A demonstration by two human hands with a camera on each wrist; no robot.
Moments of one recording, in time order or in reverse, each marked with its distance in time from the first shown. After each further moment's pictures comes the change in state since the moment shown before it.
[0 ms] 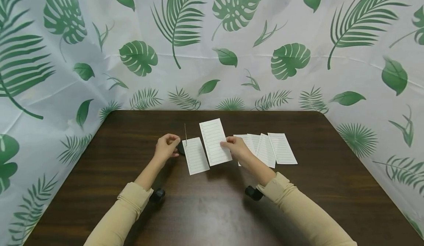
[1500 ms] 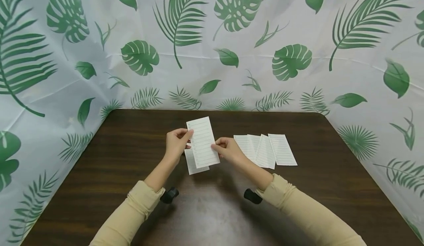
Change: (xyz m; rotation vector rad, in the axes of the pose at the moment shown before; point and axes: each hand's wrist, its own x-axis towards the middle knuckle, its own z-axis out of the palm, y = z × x) left_hand -0.021 0.047 0.034 -0.176 0.114 0.123; right_hand -0.022 -0.013 0.019 -0.112 -0.056 -0.234
